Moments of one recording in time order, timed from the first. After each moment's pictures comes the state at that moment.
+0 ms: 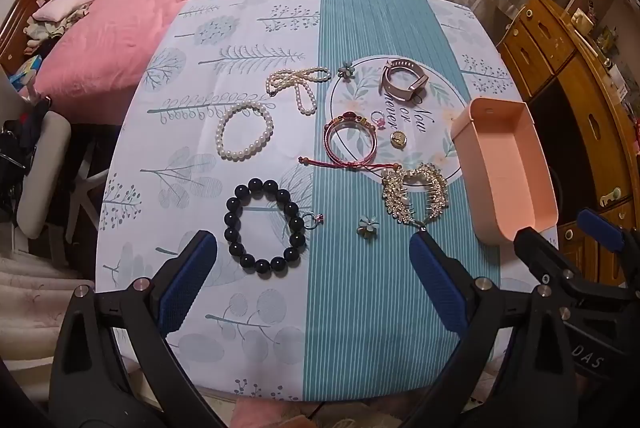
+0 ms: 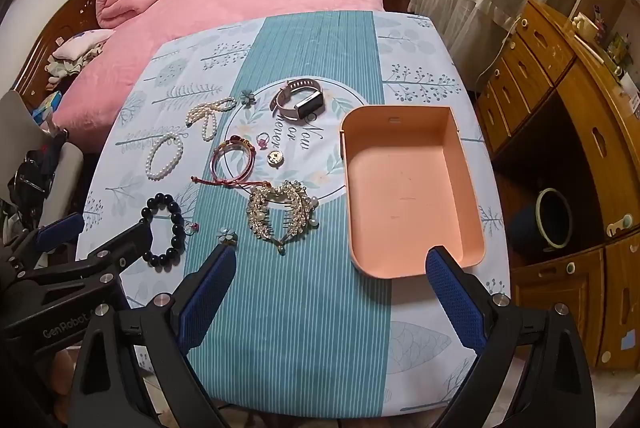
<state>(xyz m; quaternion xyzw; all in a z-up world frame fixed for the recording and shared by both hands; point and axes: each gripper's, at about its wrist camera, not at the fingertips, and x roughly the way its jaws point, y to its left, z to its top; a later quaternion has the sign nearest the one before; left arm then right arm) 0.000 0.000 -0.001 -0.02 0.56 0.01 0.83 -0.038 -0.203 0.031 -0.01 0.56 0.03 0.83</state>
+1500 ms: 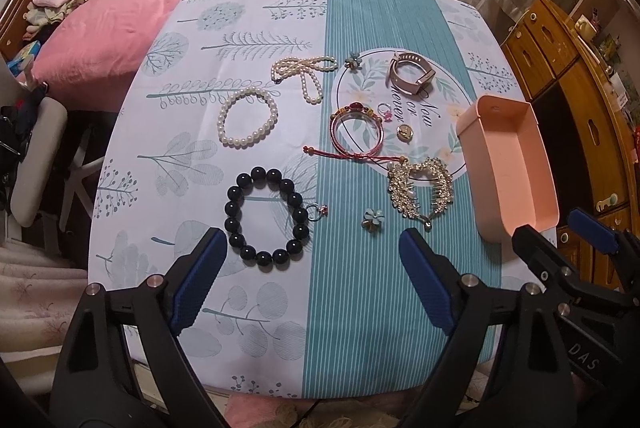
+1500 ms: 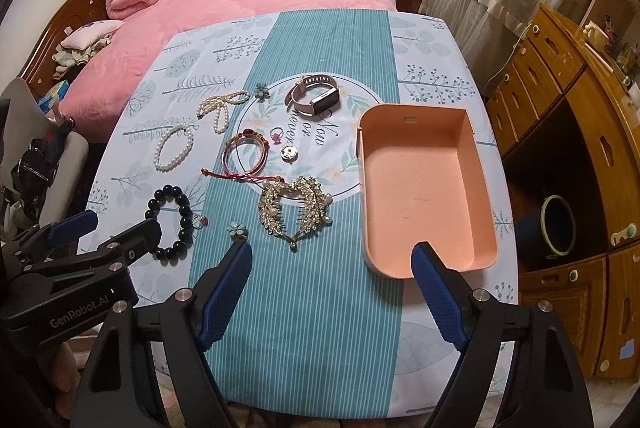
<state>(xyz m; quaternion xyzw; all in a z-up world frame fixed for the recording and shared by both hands) 0.000 0.011 -0.009 -0.04 0.57 0.02 0.82 -0.038 -0.193 0.029 -0.02 0.56 0.05 0.83</state>
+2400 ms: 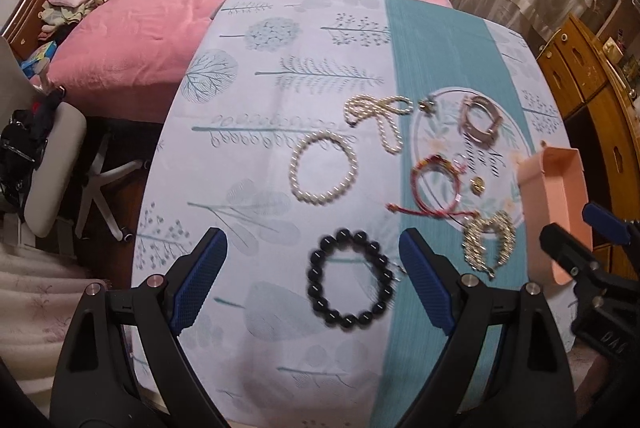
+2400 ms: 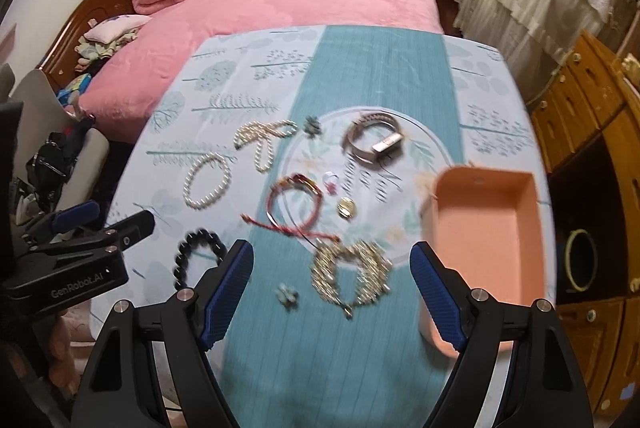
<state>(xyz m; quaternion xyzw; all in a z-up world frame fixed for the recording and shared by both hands) 0.059 0.093 -0.015 -0.04 0.56 0.05 0.82 0.038 -0.132 0.021 -0.02 0.55 0.11 0.83</state>
